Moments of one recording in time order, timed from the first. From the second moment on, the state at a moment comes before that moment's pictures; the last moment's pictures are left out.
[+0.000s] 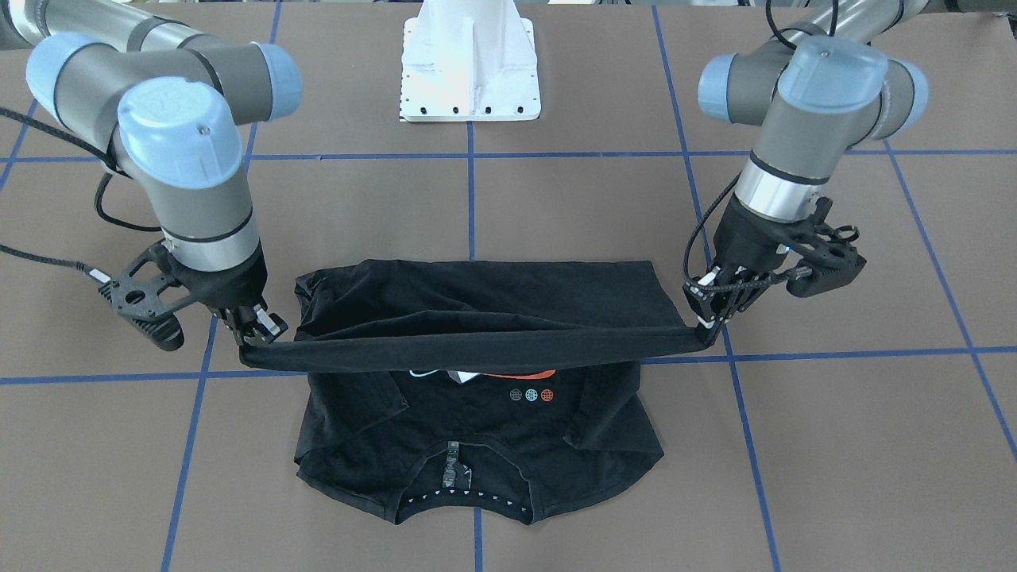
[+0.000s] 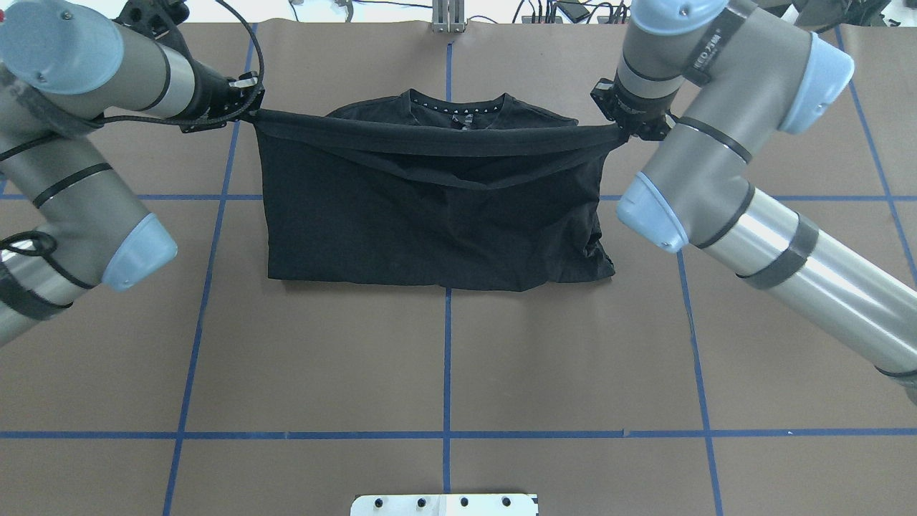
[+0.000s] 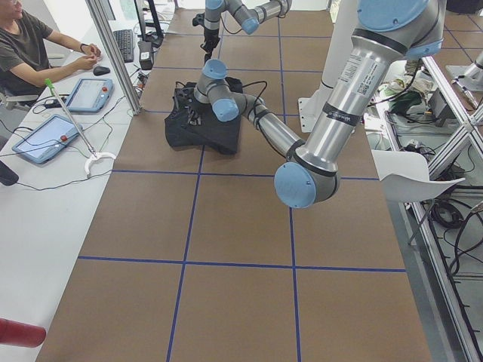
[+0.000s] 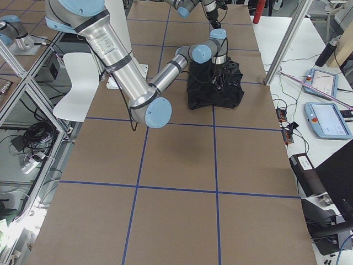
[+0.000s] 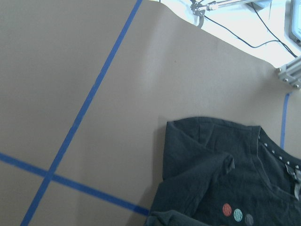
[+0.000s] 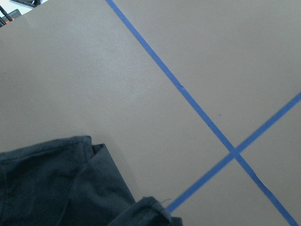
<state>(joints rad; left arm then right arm) -0.89 -2.08 -1.64 -1.99 -1.84 -1.43 0.86 -0.86 1.57 -1.74 1.86 1.52</state>
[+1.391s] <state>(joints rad) -0.91 -2.24 -1.20 -2.30 -1.77 -1.42 0.86 -0.70 1.20 -1.38 1.82 1.58</state>
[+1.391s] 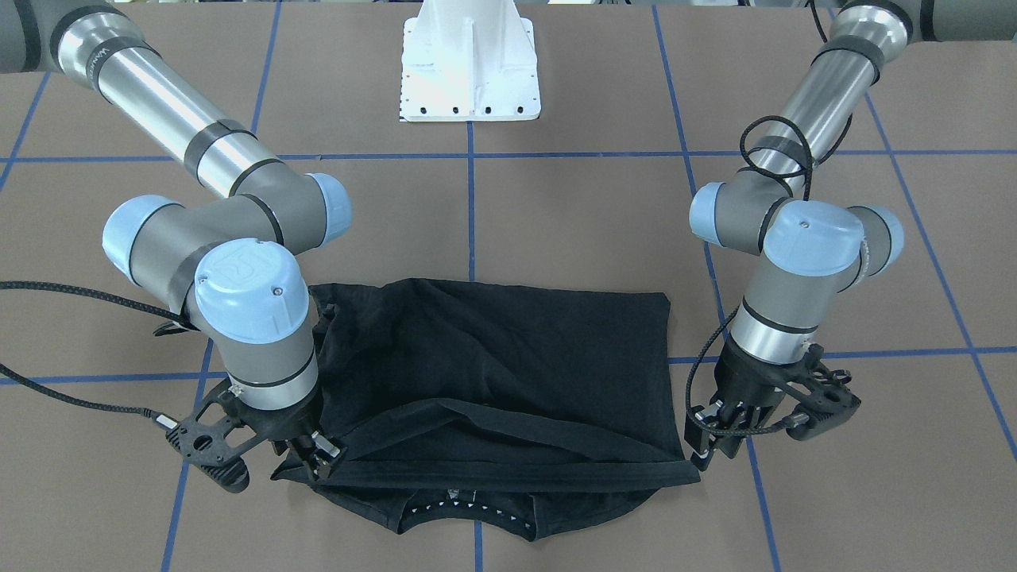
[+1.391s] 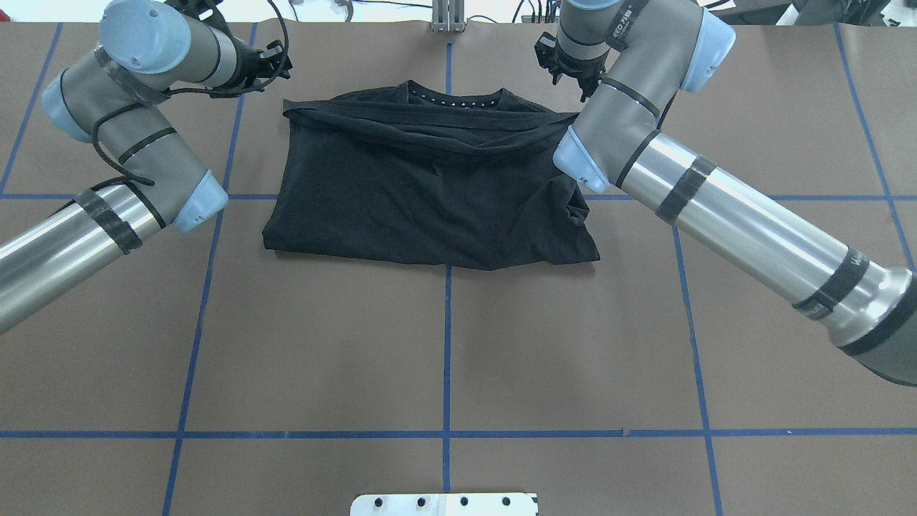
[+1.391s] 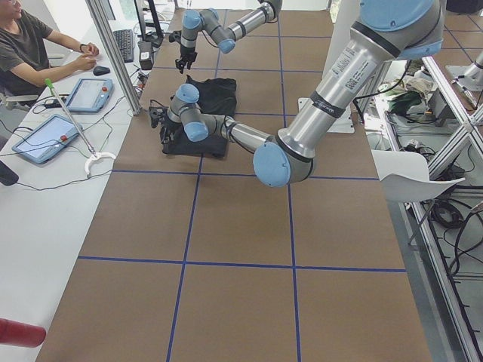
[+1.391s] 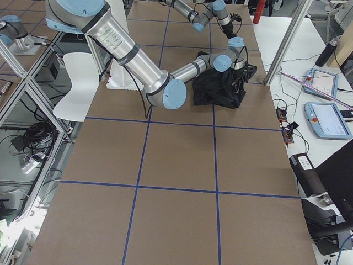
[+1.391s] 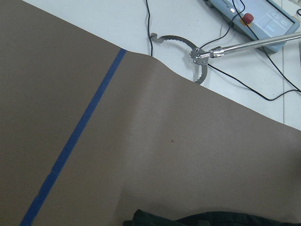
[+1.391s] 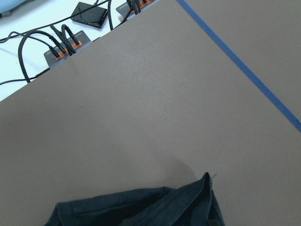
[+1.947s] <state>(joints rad) -0.91 -2.23 -1.20 -2.31 -1.77 -1.40 0.65 -1.08 1.73 -1.38 1.72 1.84</state>
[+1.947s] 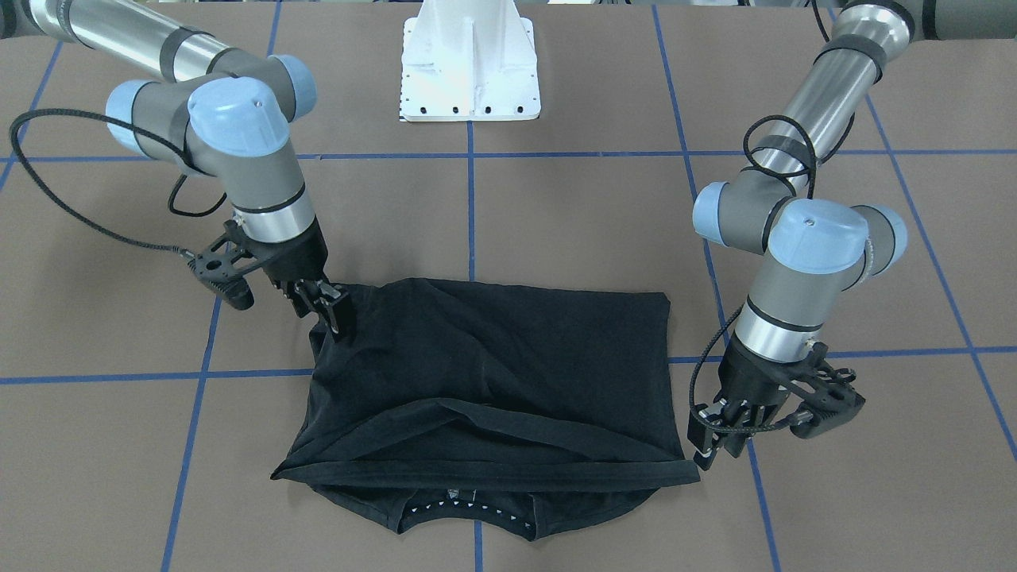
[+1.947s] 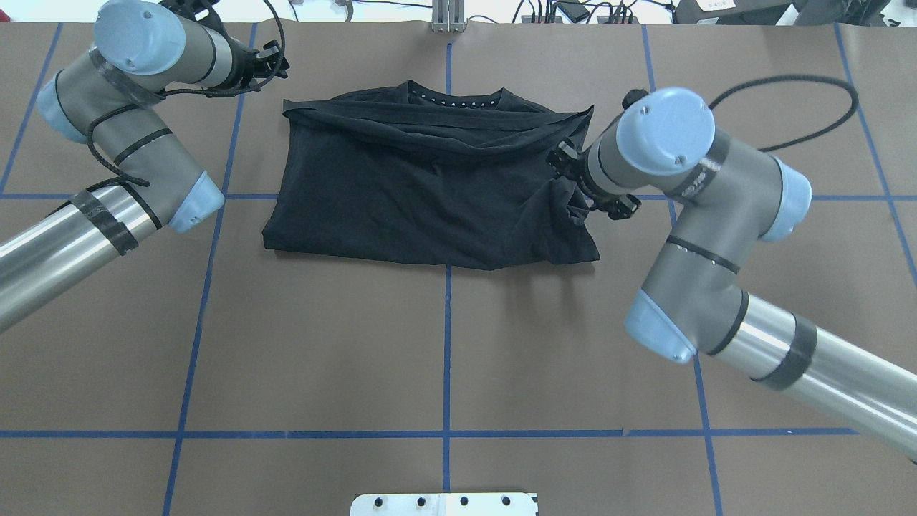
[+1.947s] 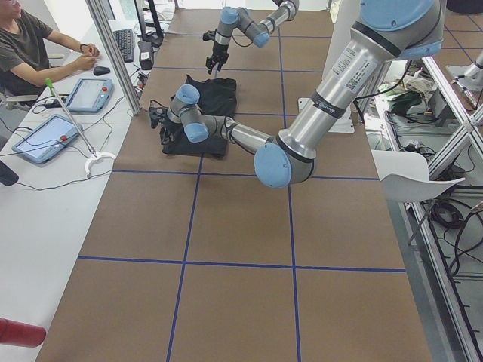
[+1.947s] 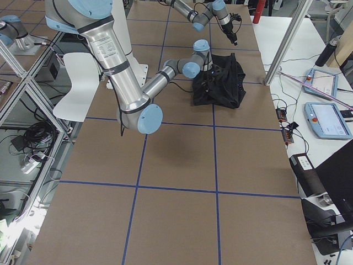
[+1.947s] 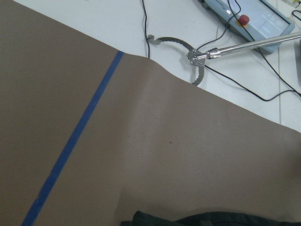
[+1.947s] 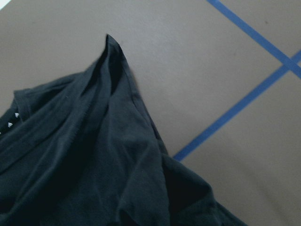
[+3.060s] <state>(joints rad) -0.92 -2.22 -1.22 -2.30 -1.70 -1.40 0.56 -1.08 1.68 -1.37 1.60 1.81</state>
